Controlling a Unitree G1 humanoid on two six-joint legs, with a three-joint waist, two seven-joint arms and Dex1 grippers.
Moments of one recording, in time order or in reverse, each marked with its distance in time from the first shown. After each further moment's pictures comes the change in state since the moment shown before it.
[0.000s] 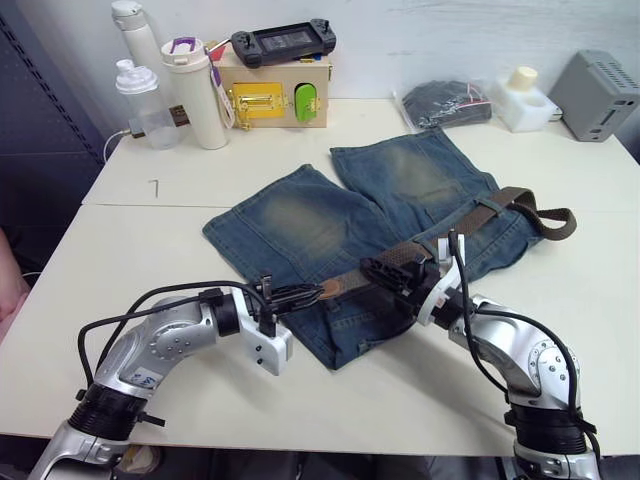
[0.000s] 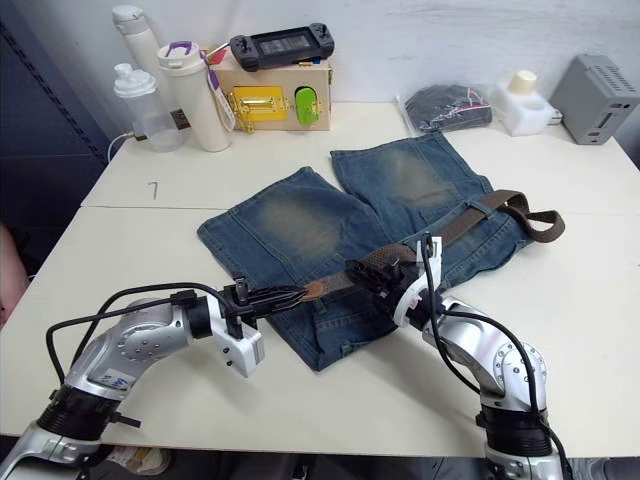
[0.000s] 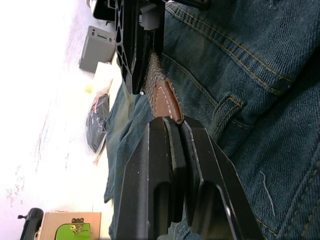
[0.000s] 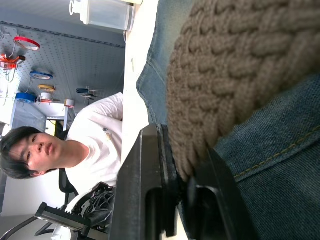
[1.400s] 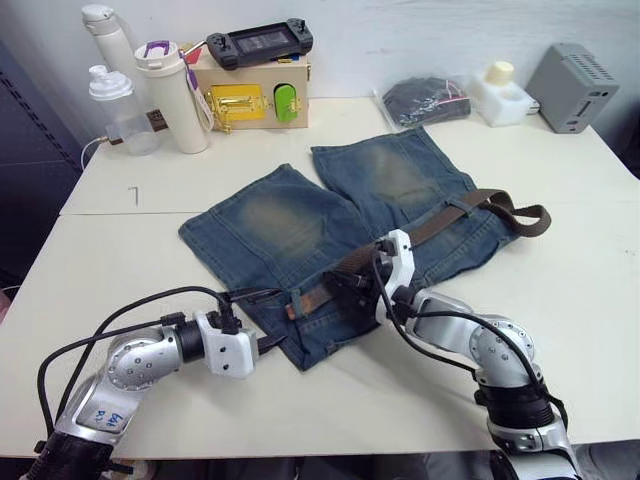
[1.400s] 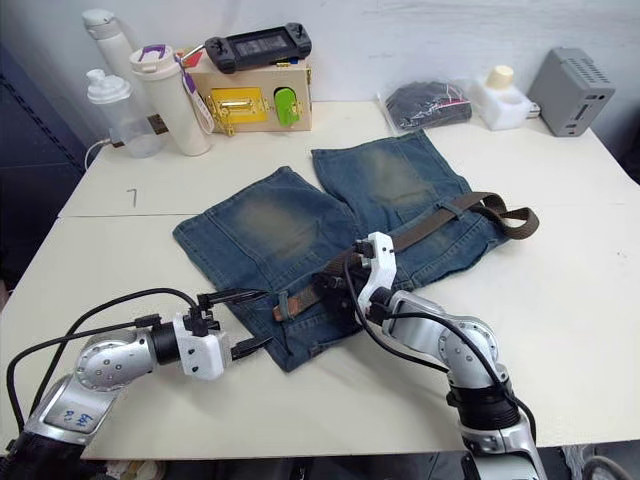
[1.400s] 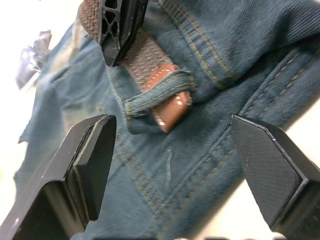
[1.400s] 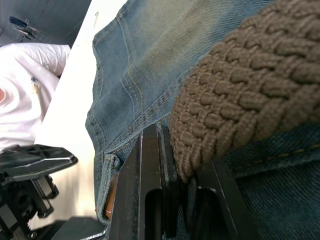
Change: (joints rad) left arm 0.244 0.059 0.123 -0.069 -0.198 0.194 -0.142; right arm -0.138 0.062 0.200 0.016 -0.623 0.137 0.290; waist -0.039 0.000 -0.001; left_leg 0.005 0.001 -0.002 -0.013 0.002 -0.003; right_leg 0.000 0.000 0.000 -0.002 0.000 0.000
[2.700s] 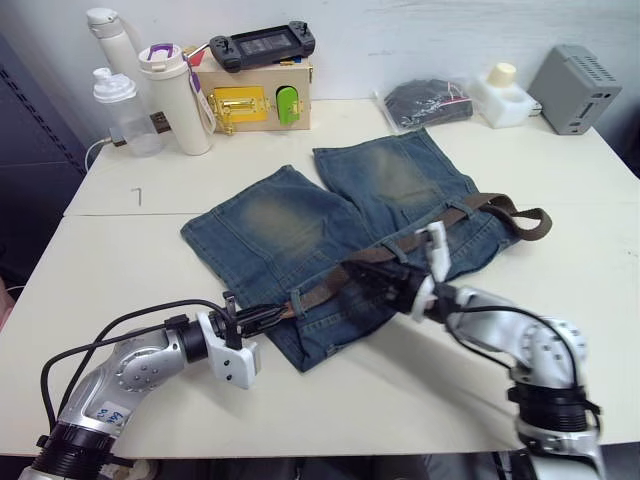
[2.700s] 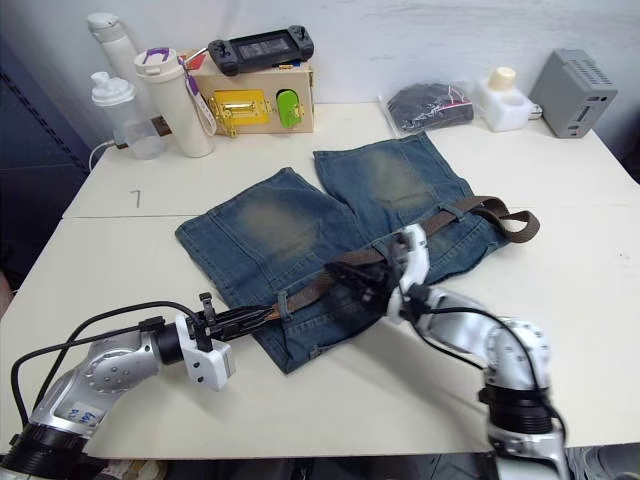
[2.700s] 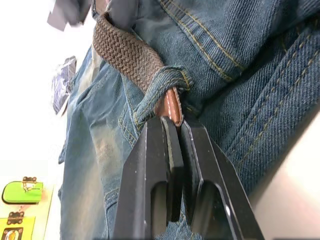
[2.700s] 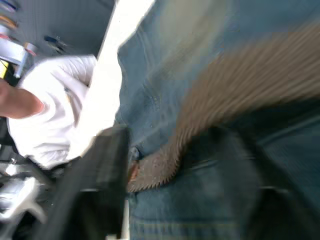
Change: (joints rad) left arm -0.025 0.004 -0.015 0.101 0.146 -0.196 0.144; right arm 0.028 -0.163 -0.239 -0.028 0.353 0.120 -0.026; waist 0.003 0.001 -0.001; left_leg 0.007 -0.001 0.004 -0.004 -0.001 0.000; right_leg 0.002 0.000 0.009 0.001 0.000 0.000
